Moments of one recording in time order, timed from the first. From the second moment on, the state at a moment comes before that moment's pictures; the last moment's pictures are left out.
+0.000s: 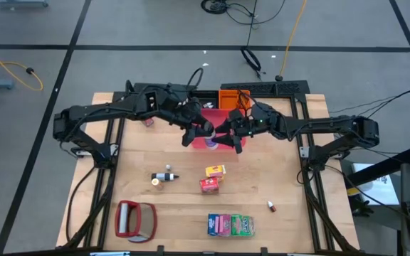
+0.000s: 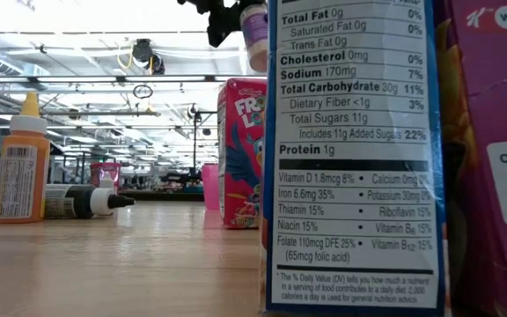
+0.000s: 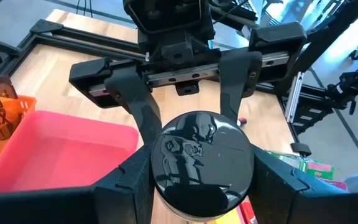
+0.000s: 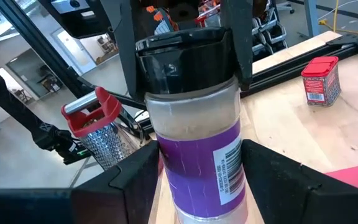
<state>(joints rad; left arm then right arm) 0.23 1.51 1.42 -0.41 0.37 -0.11 -0.22 1.38 0.87 0.38 -0.40 0.43</state>
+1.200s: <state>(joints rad) 0.21 1.51 1.42 -0.37 0.37 -0.12 -0.21 1.43 0.87 0.51 -0.43 0.45</state>
